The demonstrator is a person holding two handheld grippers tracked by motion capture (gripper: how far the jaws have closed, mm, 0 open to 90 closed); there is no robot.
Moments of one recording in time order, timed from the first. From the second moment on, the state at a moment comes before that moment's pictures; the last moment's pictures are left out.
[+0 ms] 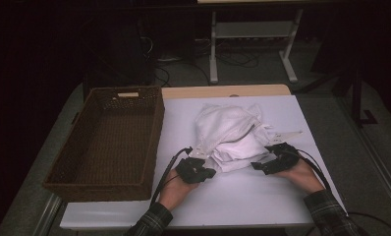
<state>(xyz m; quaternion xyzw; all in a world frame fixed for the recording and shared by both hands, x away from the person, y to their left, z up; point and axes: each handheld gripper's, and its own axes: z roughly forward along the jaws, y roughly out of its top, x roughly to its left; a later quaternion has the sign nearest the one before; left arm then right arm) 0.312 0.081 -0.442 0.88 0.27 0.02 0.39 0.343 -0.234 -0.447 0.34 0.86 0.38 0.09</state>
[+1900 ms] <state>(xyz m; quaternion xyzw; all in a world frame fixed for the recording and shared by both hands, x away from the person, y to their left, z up) 0.309 0.075 -0.448 0.90 0.24 -0.01 0.37 0.379 -0.179 -0.430 0.35 0.83 0.41 0.11</state>
